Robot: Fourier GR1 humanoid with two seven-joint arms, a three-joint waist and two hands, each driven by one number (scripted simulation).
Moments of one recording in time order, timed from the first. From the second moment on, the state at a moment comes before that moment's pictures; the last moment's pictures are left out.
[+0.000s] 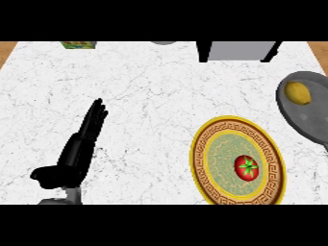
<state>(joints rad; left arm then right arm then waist) 0.00 0.03 -0.13 -1.60 -0.01 0.02 -0.09 -0.37 -0.61 -0.83 -0.50 0.15 0.09 -0.59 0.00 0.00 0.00</state>
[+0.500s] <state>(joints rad) 0.00 0.03 -0.12 -1.60 -0.02 0.01 -0.10 -0.15 -0.48 -0.73 -0.83 0.06 0.07 -0.51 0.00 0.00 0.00</state>
